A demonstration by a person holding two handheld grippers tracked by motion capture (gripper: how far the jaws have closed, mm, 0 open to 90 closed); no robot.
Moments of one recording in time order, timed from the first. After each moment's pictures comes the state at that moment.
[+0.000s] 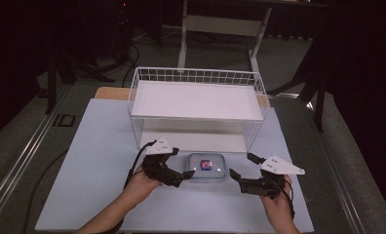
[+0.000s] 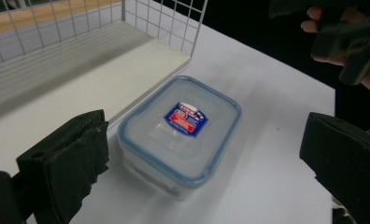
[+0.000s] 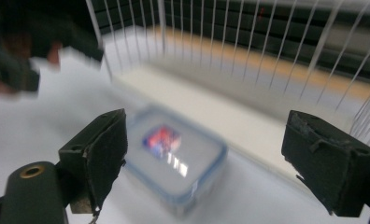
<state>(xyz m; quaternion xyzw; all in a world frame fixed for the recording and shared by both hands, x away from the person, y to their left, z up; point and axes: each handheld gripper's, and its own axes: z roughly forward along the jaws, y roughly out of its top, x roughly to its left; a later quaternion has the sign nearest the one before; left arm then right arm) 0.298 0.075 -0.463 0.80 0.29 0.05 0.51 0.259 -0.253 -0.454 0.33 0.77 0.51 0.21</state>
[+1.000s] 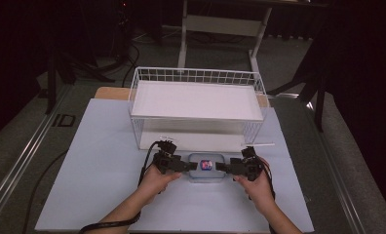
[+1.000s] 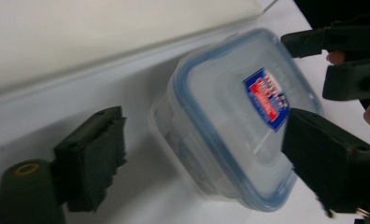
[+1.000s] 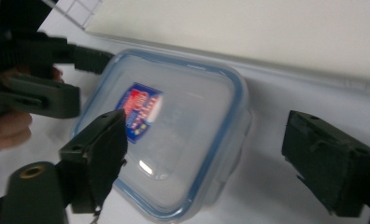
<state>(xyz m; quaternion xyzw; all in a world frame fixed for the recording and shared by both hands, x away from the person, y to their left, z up) 0.342 0.062 -0.518 0.76 0.49 -0.08 0.42 0.337 -0.231 -0.504 0.51 0.75 0.42 -0.03</state>
